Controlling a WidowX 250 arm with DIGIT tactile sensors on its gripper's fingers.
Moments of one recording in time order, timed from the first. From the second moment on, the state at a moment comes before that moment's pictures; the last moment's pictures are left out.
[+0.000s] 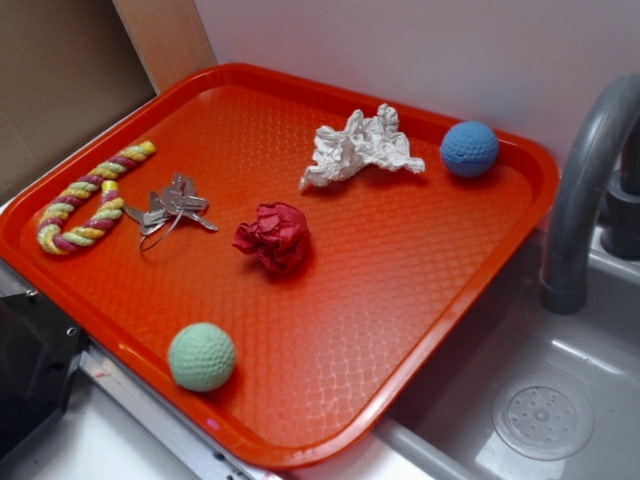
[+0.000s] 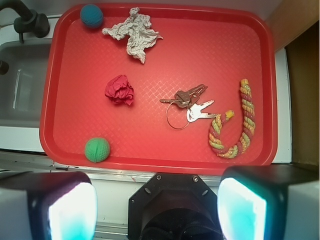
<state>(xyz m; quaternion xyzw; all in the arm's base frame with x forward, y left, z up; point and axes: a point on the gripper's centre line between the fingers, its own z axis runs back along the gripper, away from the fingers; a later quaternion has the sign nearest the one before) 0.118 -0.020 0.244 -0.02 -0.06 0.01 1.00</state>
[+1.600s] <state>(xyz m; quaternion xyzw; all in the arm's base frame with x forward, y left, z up) 0.215 -0.097 0.068 -0.06 -0.05 0.07 0.99</state>
